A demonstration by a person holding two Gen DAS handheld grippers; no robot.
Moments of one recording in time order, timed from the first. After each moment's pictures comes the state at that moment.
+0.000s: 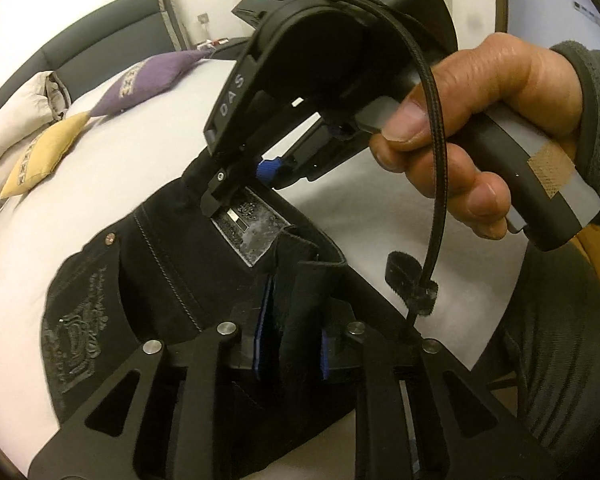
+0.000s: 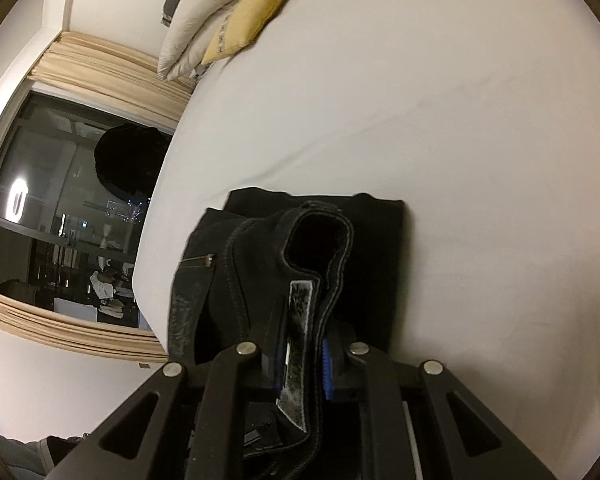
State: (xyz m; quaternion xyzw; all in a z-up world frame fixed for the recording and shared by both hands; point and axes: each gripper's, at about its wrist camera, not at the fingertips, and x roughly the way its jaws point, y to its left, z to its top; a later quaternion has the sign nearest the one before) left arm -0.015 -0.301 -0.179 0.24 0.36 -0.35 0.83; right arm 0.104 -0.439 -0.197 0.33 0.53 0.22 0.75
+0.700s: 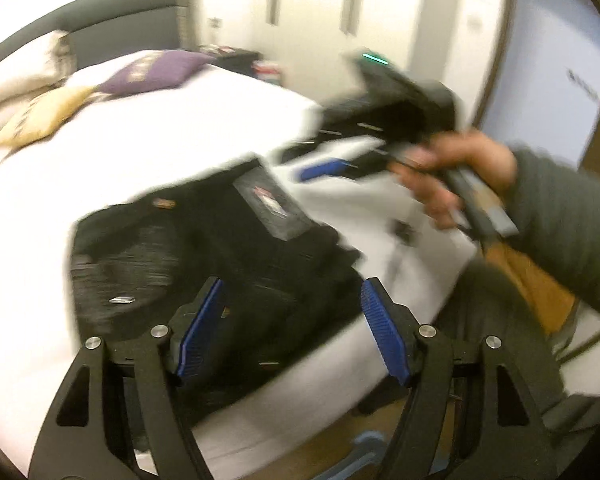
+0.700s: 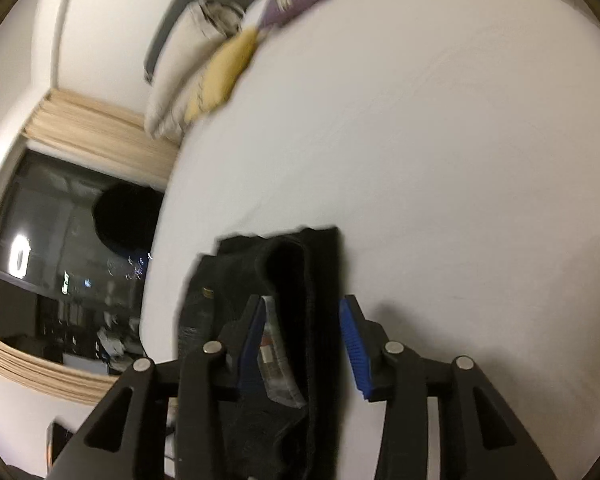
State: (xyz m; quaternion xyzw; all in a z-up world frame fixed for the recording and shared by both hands) left arm -0.018 -0.199 -0.123 0.10 0.37 -0.39 0.84; right arm 0.062 -0.486 -0.173 0.41 0.45 0.16 0.78
